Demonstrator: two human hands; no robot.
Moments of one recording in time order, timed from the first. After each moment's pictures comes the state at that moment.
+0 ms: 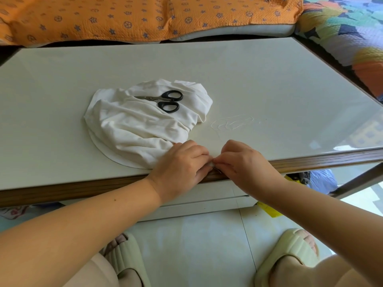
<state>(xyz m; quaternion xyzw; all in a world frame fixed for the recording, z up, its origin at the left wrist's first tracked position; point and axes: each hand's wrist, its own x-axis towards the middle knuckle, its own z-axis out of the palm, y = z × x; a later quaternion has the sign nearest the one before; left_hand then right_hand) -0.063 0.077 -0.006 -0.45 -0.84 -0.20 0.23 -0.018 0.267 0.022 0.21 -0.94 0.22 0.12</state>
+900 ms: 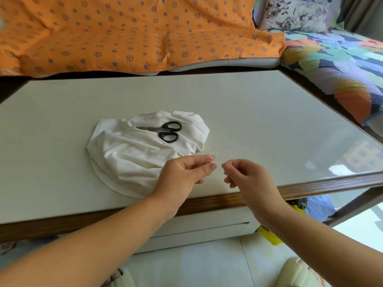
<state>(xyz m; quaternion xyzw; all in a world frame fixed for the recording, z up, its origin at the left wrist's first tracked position) -0.056 0.095 0.051 -0.05 -0.70 -0.70 -0.13 -0.017 0.256 0.050 -0.14 -0.79 0.59 0.05</state>
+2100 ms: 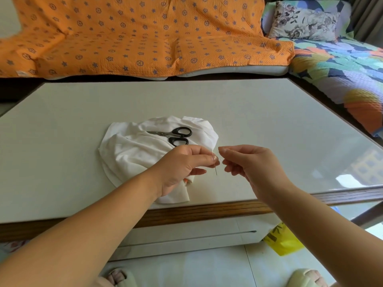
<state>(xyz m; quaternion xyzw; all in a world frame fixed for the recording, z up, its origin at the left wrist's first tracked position) -0.094 0.068 0.085 -0.11 -0.70 -0.65 -0.26 -0.051 0.244 0.095 -0.13 -0.70 0.70 0.01</state>
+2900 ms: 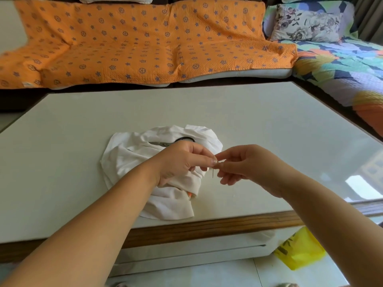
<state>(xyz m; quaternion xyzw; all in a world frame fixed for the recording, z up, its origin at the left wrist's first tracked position) -0.130 0.061 0.107 -0.18 -0.78 -0.54 -0.25 -0.078 0.251 0.120 -0.01 -0.81 0.56 -0.14</state>
